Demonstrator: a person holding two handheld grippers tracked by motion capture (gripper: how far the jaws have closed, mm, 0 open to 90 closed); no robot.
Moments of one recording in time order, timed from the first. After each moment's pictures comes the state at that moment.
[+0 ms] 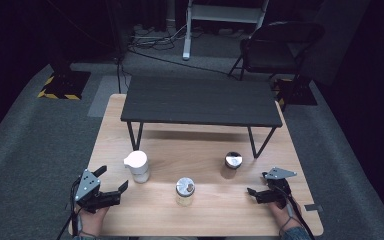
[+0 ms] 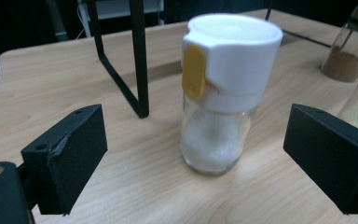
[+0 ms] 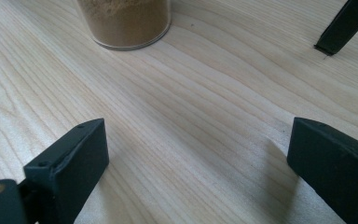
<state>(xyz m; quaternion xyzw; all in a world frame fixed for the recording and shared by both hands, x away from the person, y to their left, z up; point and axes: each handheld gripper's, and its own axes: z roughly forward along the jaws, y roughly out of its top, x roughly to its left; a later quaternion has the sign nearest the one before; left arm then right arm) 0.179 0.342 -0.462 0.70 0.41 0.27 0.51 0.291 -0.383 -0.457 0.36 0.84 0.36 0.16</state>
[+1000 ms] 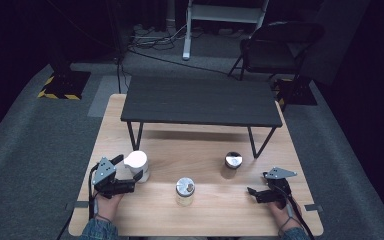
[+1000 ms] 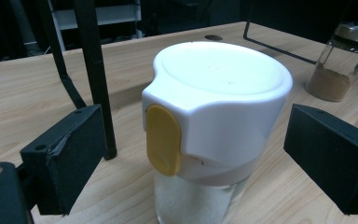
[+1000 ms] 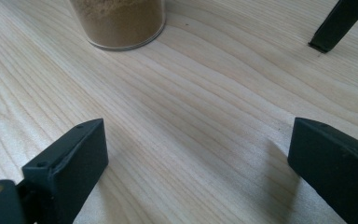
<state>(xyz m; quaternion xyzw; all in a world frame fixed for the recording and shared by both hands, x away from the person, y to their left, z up) 0.229 0.322 -0.470 0.71 0.39 0.24 0.53 0.290 -0.381 -0.457 0.37 0.84 0.36 0.17</state>
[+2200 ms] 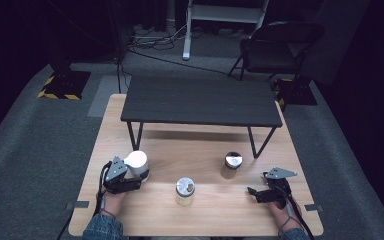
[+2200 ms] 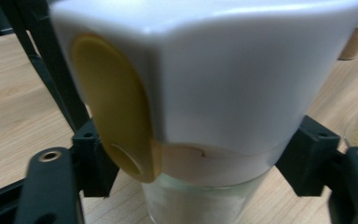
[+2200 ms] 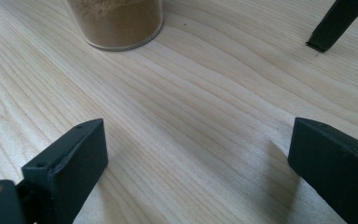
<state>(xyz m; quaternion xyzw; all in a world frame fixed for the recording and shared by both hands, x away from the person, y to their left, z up) 0.254 0.311 -0.478 0.76 0.35 0.23 0.49 0.290 -0.381 -0.457 0.37 0.84 0.36 0.17</state>
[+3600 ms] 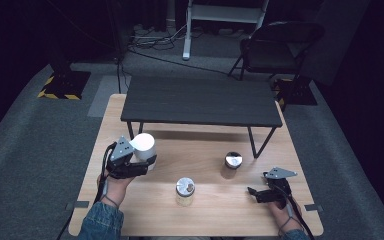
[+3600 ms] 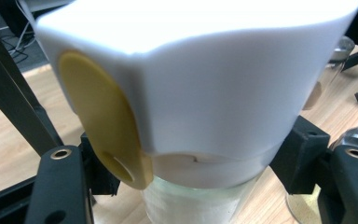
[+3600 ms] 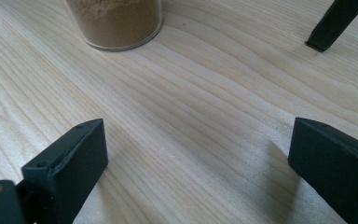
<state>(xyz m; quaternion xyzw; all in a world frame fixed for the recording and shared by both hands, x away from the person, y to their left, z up) 0.263 0.280 -0.370 0.77 0.36 0.22 0.48 0.290 -0.381 -0.457 0.37 0.84 0.36 0.17</state>
